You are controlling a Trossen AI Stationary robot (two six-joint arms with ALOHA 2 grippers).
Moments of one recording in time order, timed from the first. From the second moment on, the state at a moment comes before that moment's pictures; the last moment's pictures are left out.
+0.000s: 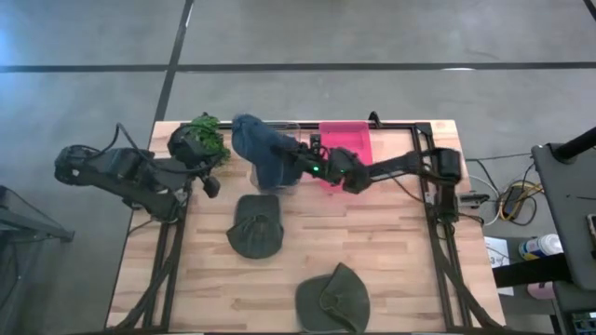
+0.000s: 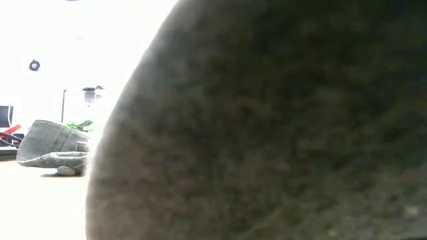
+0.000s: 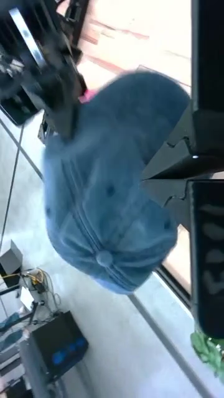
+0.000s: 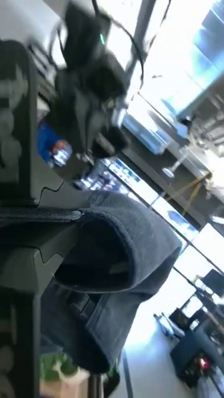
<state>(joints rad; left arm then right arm) -0.24 0.82 1.16 -0.95 -0.84 -0.45 -0.14 1.92 1.12 1.11 0.20 0.86</state>
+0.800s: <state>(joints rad) -0.24 0.87 1.12 -1.05 -0.85 -0.41 -0.18 1.80 1.16 0.13 0.38 0.81</state>
